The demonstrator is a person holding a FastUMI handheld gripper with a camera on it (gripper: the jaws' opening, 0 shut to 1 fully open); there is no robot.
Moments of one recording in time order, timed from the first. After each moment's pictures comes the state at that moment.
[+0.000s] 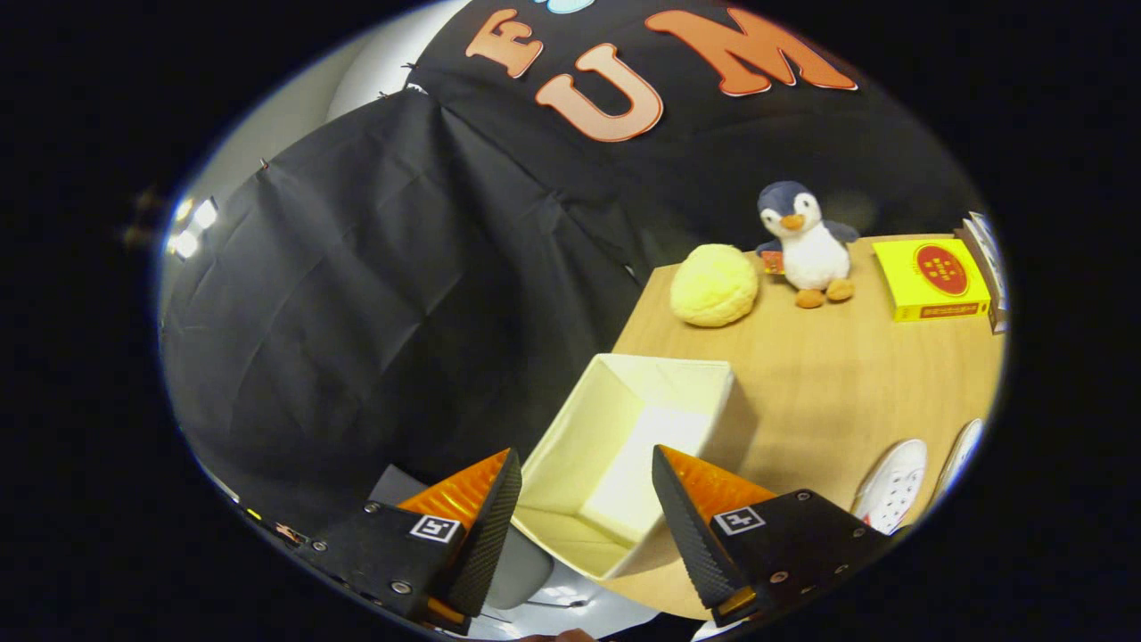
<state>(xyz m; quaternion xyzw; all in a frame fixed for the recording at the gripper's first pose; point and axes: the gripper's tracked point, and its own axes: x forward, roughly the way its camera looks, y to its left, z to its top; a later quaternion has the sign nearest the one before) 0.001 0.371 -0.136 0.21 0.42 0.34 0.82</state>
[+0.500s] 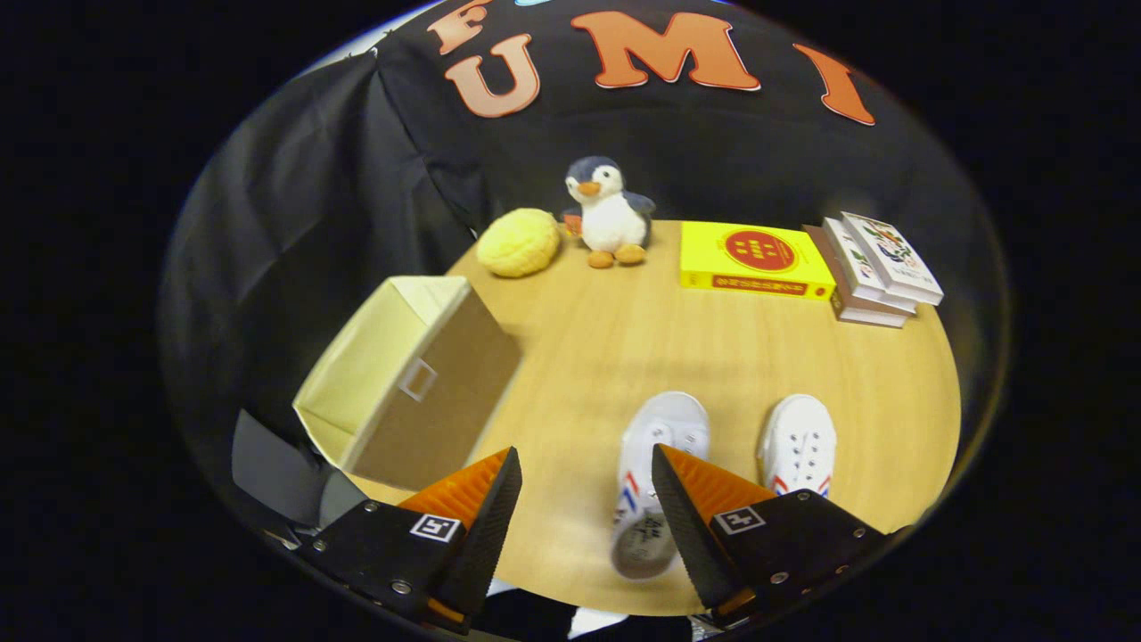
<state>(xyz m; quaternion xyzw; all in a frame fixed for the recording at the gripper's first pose) -0.041 0.173 -0.269 0.03 0.48 0.16 0.86</state>
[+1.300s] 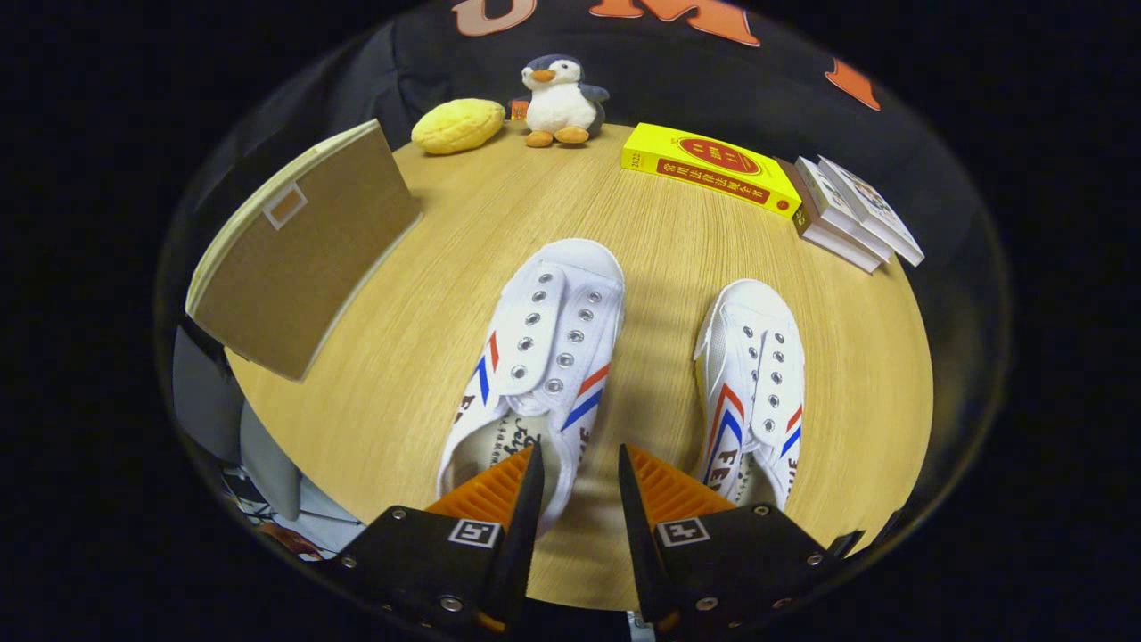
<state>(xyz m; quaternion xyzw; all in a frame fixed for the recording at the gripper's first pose) -0.090 0.117 -0.377 -0.08 0.56 0.12 0.82</state>
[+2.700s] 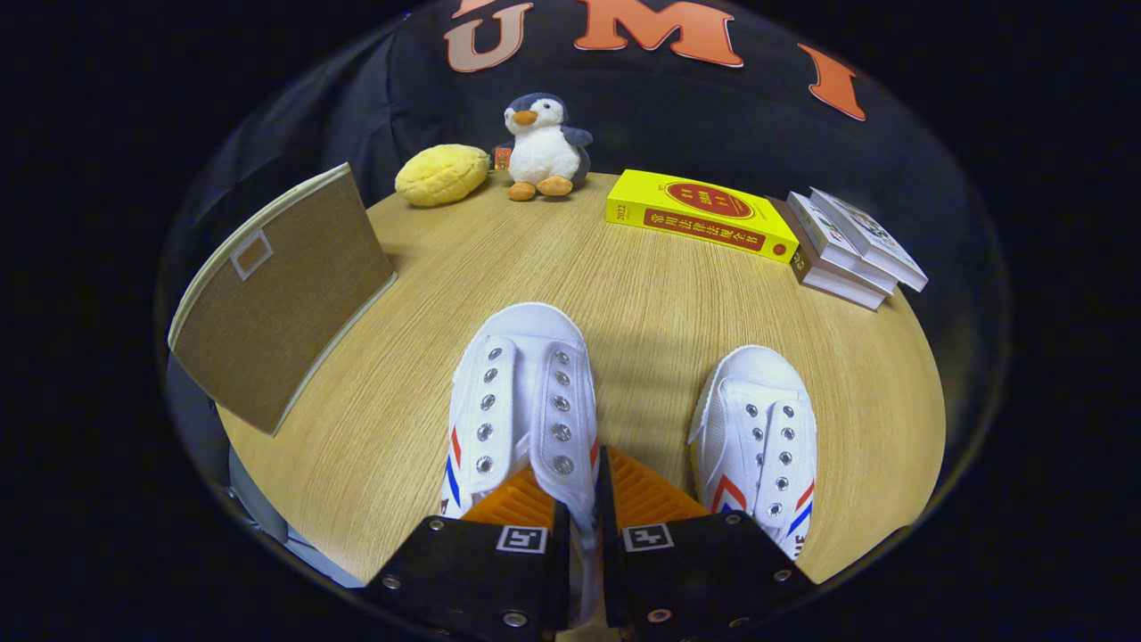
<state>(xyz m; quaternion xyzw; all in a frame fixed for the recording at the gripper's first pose) -0.028 0.125 -0.396 -0.03 0.47 0.13 0.87</state>
